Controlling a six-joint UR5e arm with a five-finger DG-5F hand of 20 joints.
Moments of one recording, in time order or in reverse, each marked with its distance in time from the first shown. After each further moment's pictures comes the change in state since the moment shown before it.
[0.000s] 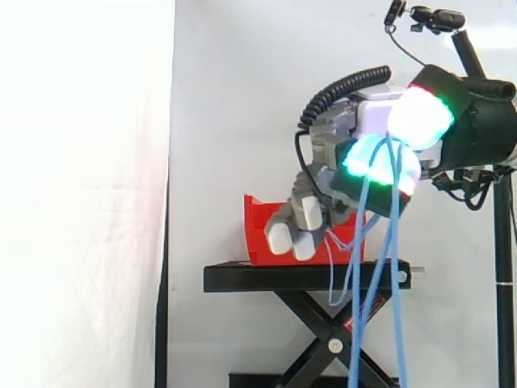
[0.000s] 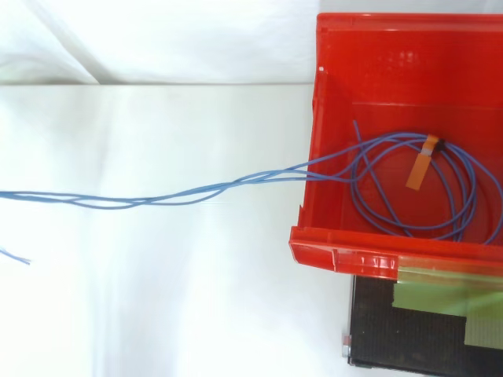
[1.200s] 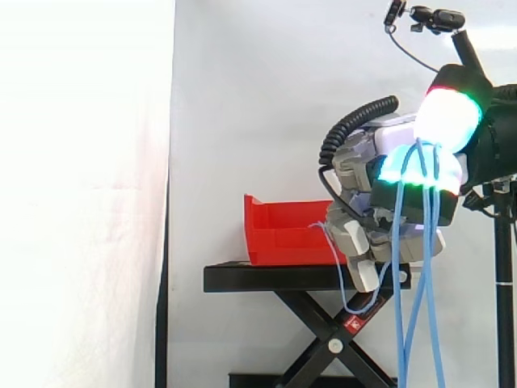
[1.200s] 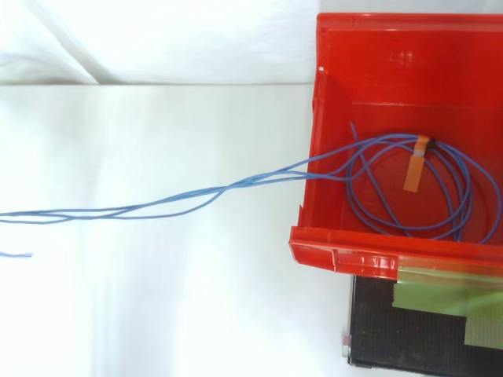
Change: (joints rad) arm 0.014 0.000 0.000 -0.118 0.002 0.213
